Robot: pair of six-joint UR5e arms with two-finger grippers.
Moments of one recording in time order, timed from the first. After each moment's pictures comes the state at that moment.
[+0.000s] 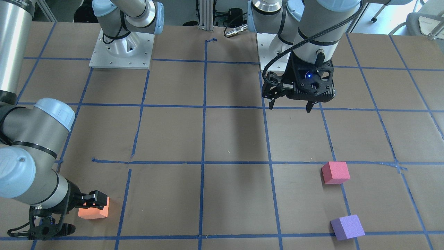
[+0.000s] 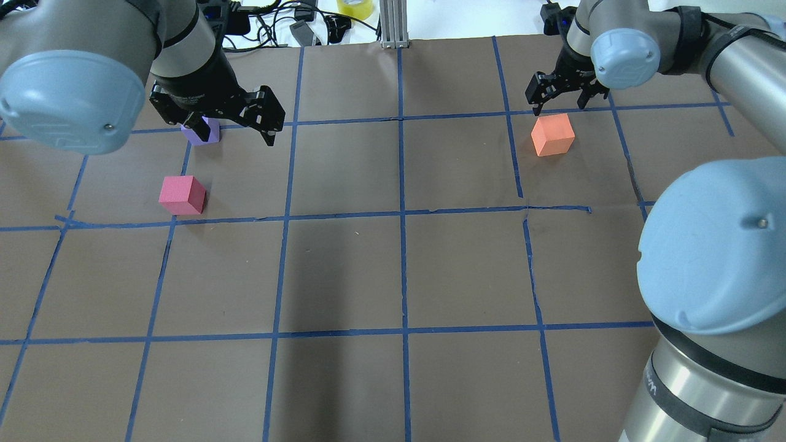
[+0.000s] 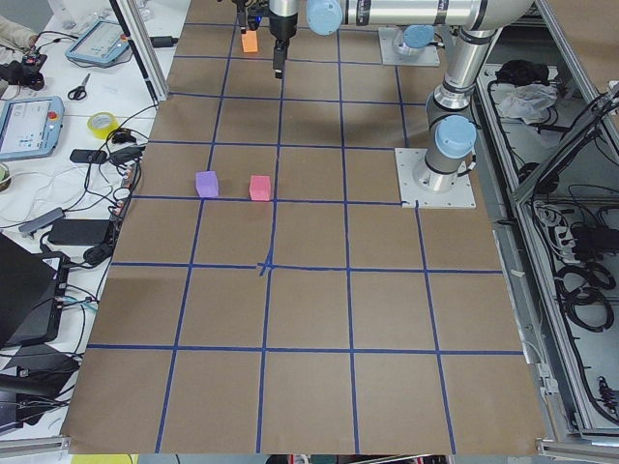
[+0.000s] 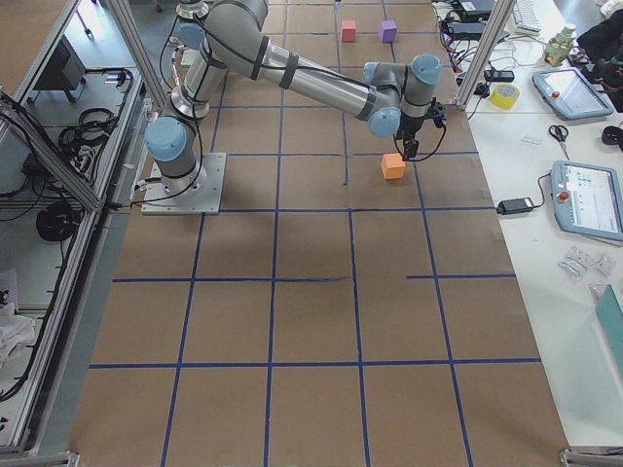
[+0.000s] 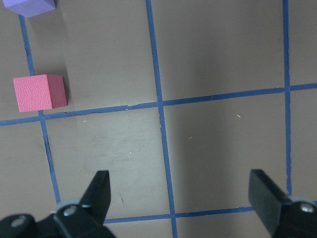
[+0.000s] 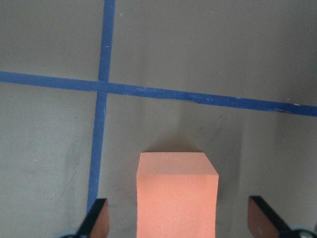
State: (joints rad) left arm -1.64 -1.63 -1.58 -1.42 1.61 0.03; right arm 1.45 -0.93 1.35 -2.00 -1.56 -0.25
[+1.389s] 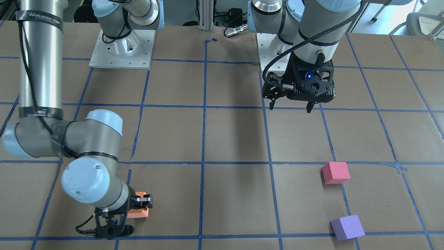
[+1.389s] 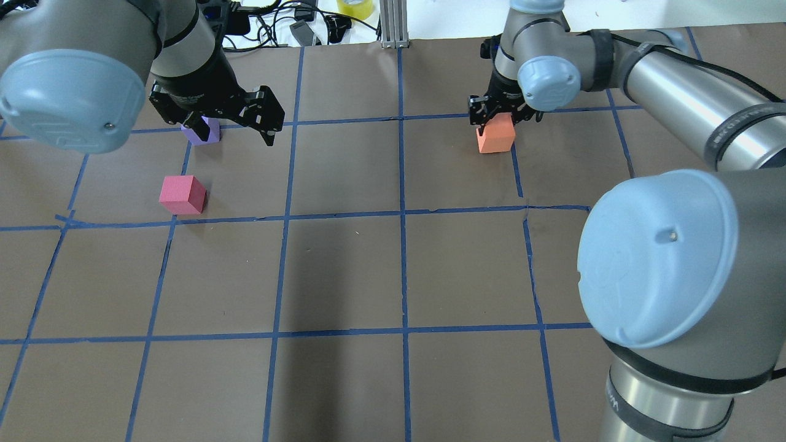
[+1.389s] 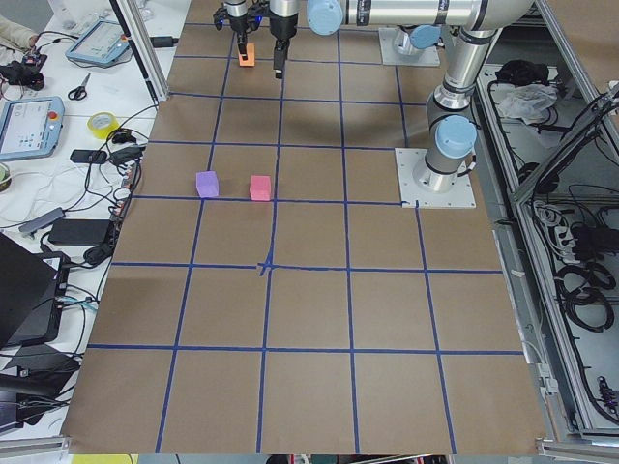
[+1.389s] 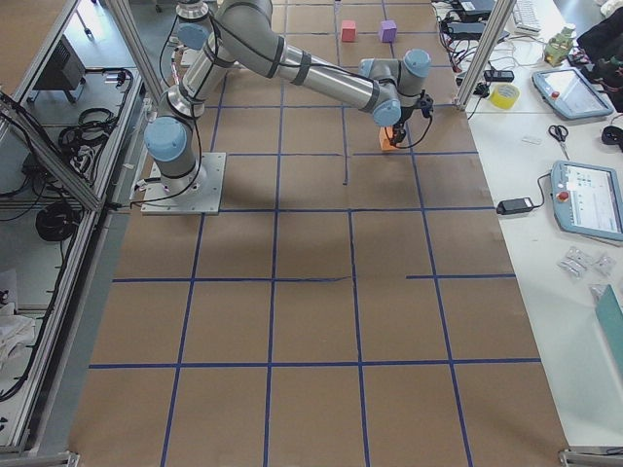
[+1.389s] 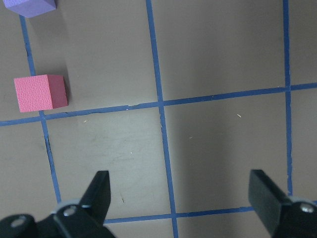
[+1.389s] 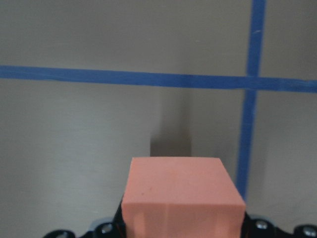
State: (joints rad) left arm -1.64 -1.63 -1.58 -1.42 1.62 0.04; right arm 1.65 -0.87 1.31 -2.01 -1.52 0.05
